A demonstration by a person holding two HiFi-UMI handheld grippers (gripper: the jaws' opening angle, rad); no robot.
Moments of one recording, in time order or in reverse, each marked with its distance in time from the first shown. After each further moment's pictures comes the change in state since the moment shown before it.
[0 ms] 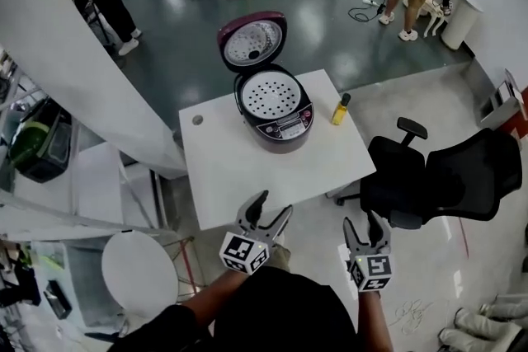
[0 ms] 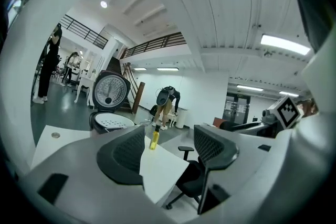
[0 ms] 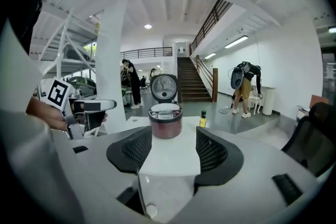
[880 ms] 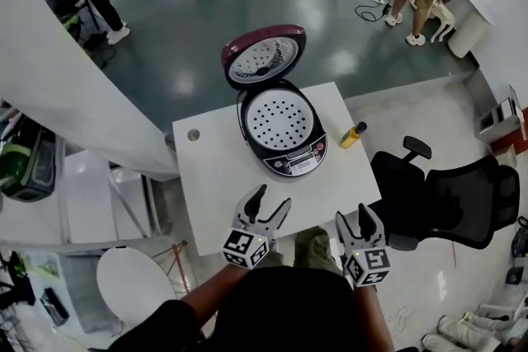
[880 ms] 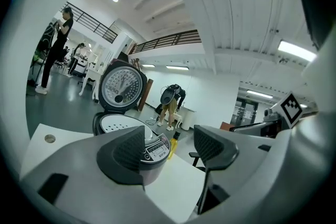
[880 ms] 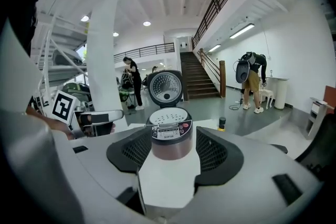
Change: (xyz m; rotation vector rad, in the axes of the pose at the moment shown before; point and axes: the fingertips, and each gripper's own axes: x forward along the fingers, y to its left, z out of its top) left arm 0.096 0.133 0.030 -0.095 0.015 0.045; right arm 0.166 0.011 0.064 0.054 0.045 0.078
